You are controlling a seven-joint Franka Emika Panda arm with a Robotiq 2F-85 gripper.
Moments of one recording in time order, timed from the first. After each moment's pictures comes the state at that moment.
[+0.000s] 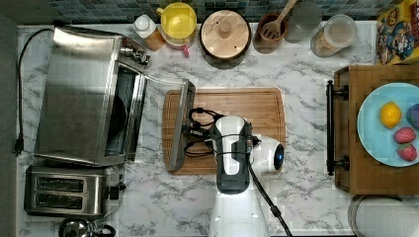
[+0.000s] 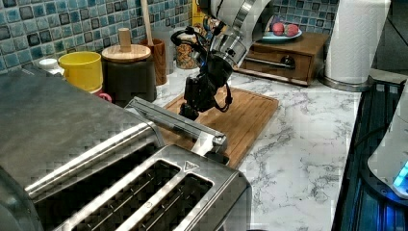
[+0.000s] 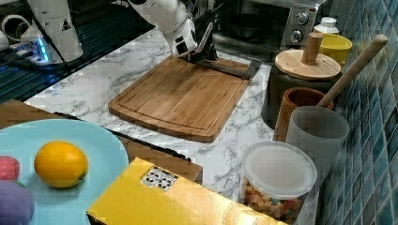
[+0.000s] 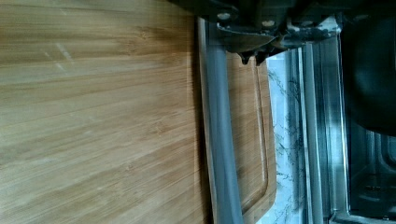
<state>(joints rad) 0.04 0.29 -0.09 -2.42 1.42 0.72 -1.78</state>
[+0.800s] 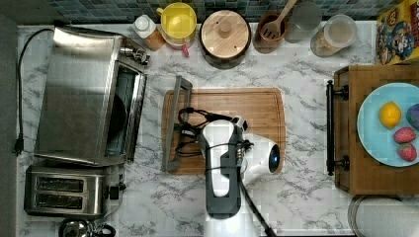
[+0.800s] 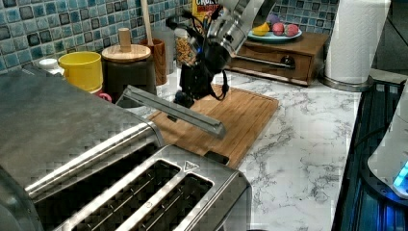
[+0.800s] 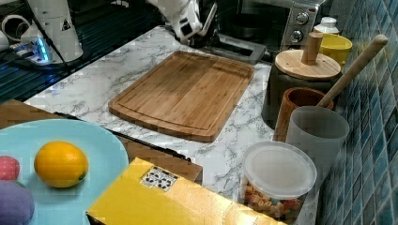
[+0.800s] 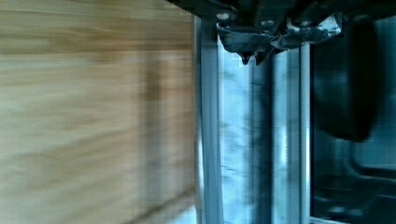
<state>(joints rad) 0.05 0.14 -0.04 -2.45 1.37 0.75 -1.70</state>
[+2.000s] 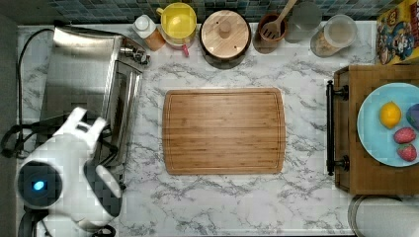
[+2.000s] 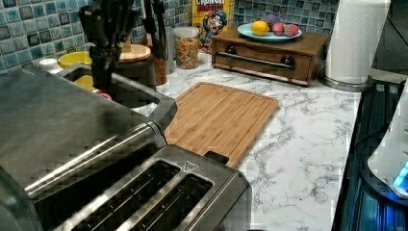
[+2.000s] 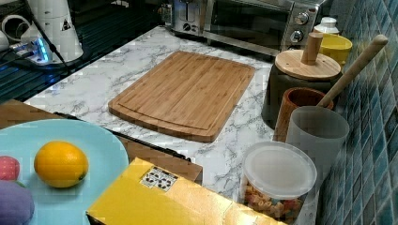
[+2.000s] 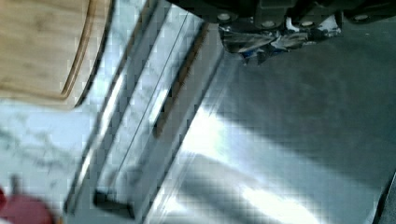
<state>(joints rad) 0.15 -0.01 0.46 -2.13 0.00 0.86 -0.42</state>
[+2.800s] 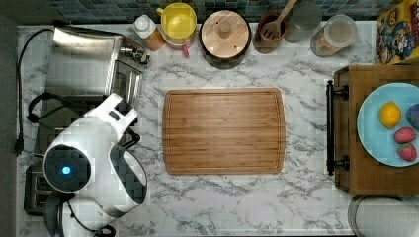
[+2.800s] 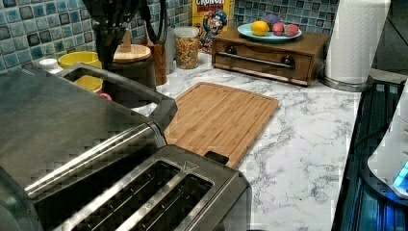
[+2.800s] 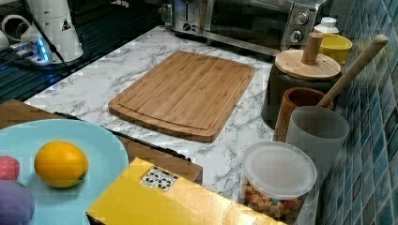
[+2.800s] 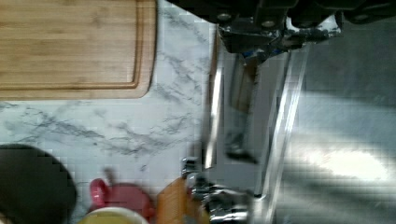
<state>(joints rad) 0.10 -0.02 0.38 -2.13 -0.07 0.87 -0.23</state>
